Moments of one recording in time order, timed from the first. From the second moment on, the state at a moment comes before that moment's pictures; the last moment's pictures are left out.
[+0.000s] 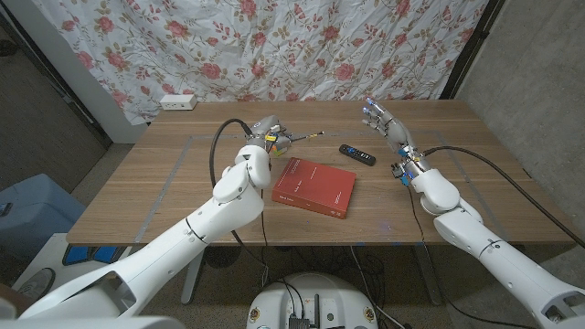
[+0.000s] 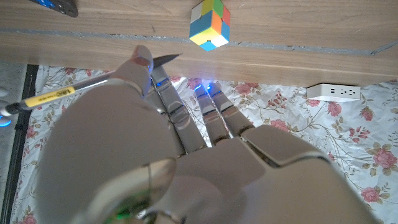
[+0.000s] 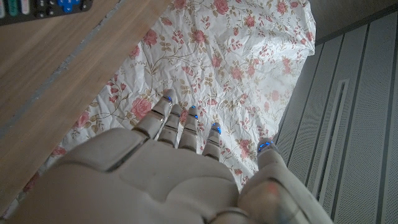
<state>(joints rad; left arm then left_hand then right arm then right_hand) 0.79 0.53 0.71 -2.10 0.58 0.92 0.10 1.09 0.01 0.40 -0.17 0.18 1.15 -0.12 0.23 0.18 1.18 -0.21 0.20 0.18 0.52 -0.05 0.18 0.17 0.40 -0.04 0.20 0.17 -0.94 -0.60 -0.39 -1.42 0.28 0.62 -0.04 0.07 0.10 0.39 -0.07 0.20 0.16 -0.21 0.17 0.17 0.24 0.03 0.20 0.19 0.13 0.03 0.25 0.28 0.33 0.04 0.19 0.16</state>
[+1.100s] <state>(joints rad) 0.77 0.45 0.70 -2.06 0.25 0.89 0.36 1.09 0.02 0.39 -0.17 0.18 1.14 -0.12 0.22 0.18 1.18 -0.21 0.19 0.18 0.52 -0.05 0.18 0.17 0.40 -0.04 0.20 0.17 -0.90 -0.56 -0.42 -1.37 0.06 0.73 -0.14 0.07 0.10 0.39 -0.07 0.20 0.01 -0.22 0.17 0.17 0.25 0.05 0.20 0.20 0.13 0.03 0.25 0.29 0.31 0.03 0.19 0.16</state>
